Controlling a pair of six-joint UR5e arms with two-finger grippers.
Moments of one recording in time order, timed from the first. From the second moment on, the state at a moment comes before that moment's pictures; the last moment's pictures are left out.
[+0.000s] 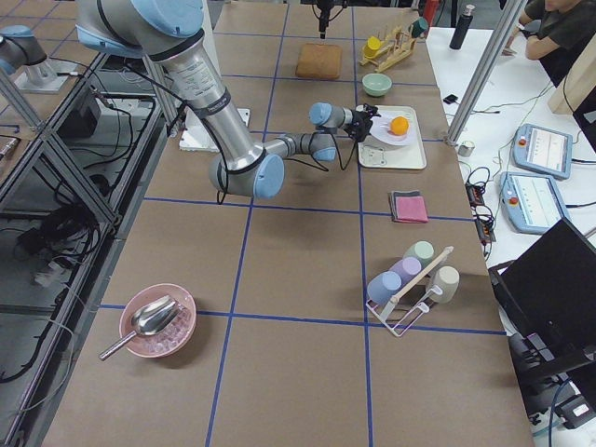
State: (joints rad) left arm -0.92 -1.77 -2.17 -1.30 -2.10 -0.66; right arm 0.58 -0.83 1.10 -0.33 1.41 1.99
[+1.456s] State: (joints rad) left arm -1.24 -1.56 -2.06 -1.41 -2.16 -0.08; right arm 1.21 -1.36 1.85 -1.49 2.23 0.50
